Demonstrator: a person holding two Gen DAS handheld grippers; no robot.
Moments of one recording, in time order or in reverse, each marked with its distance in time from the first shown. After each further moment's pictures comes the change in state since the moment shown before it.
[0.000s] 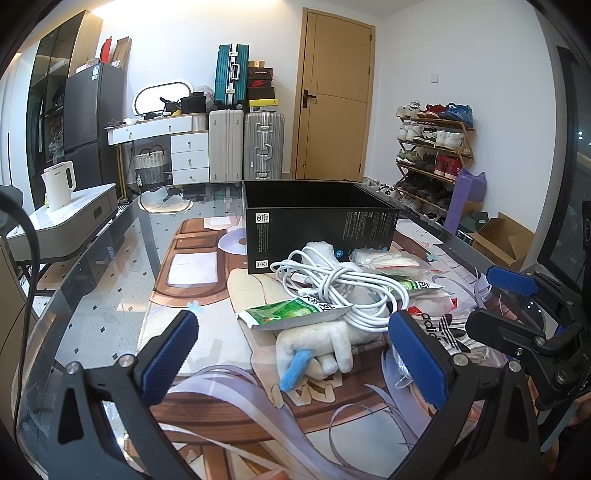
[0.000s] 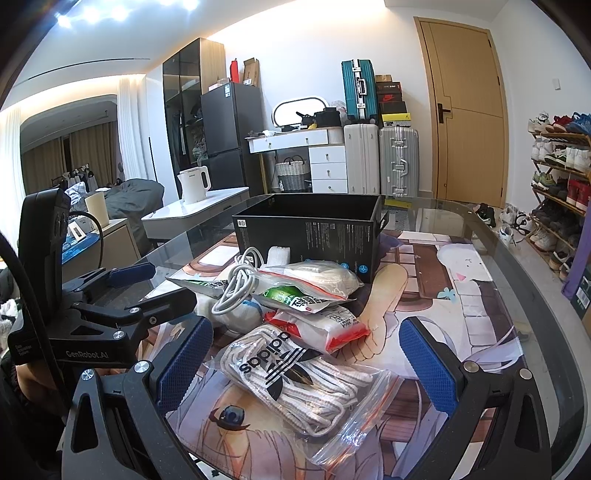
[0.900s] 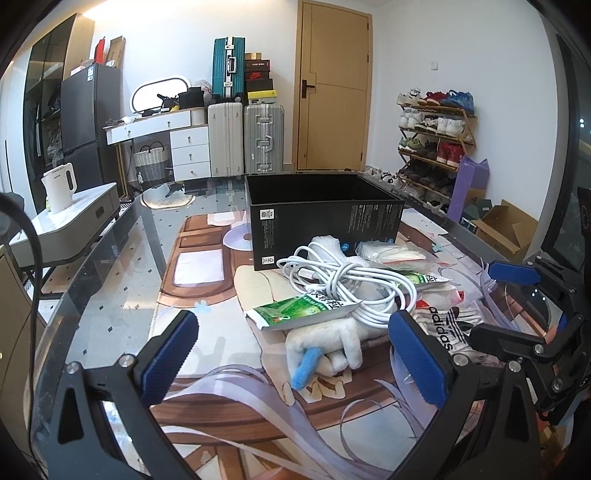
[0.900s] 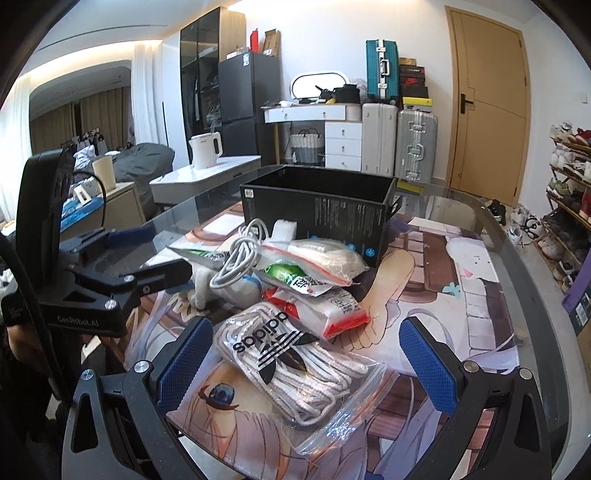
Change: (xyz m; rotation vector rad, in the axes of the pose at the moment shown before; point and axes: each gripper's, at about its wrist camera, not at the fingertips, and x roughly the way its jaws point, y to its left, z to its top) left arm 0.005 0.000 0.007 0.032 0.049 0.018; right arm 0.011 0.000 0.004 -0.101 0.130 0.024
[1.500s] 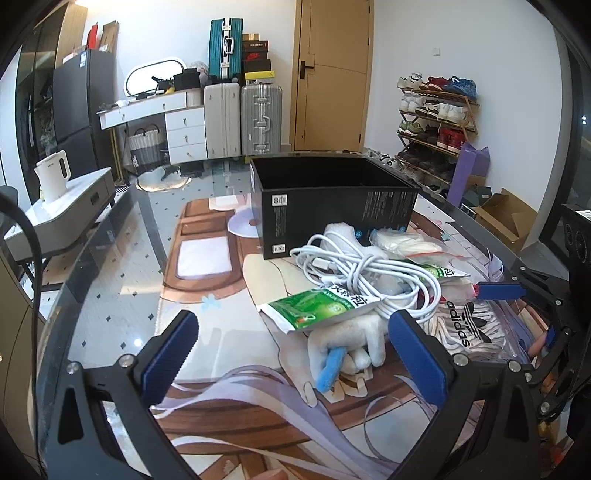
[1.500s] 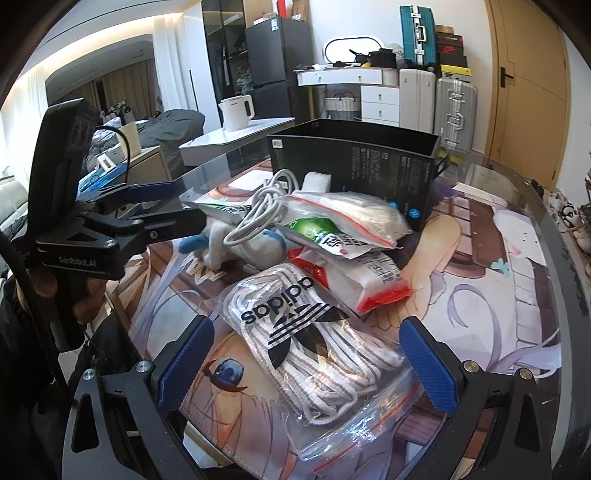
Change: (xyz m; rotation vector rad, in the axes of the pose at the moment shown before) left arm 0.013 0.018 0.003 -0.010 0.084 -0.026; right arm 0.034 0.003 -0.008 -0.038 0.152 0.153
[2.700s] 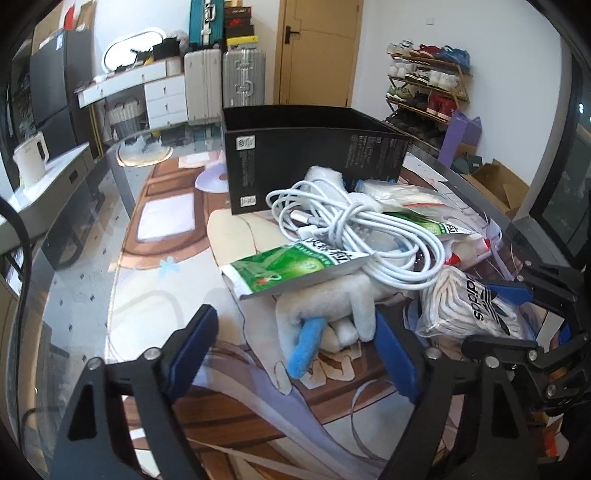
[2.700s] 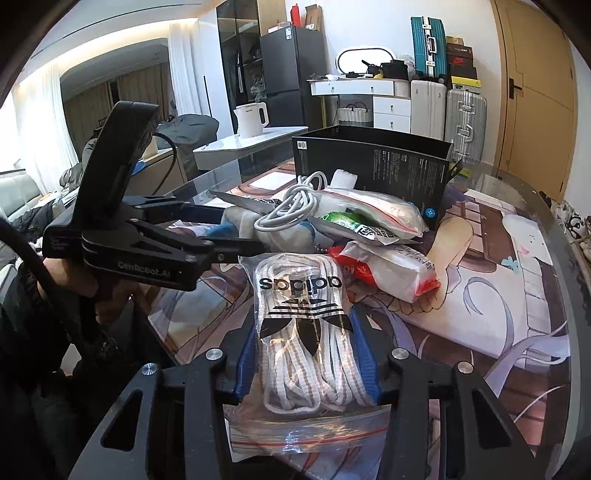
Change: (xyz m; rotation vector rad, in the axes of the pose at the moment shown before) left arm 0.031 -0.013 -0.008 0.033 0.144 -0.061; right arm -0.014 0.020 -0.019 -0.025 -0.046 0.031
